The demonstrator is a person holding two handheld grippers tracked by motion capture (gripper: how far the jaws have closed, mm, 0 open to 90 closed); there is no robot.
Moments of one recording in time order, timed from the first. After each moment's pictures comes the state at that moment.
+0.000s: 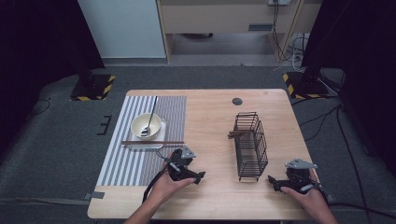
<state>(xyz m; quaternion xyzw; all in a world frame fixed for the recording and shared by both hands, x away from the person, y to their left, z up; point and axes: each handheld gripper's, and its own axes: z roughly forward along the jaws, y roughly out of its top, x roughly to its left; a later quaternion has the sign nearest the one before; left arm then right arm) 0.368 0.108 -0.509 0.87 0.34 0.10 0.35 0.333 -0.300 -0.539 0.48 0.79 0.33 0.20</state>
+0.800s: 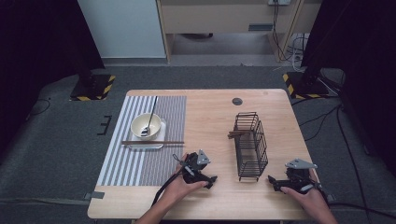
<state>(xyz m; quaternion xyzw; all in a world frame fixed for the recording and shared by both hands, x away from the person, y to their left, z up) 0.369 0.070 -0.536 0.88 0.29 0.12 0.36 0.333 -0.300 -0.539 0.48 0.79 0.33 0.20</state>
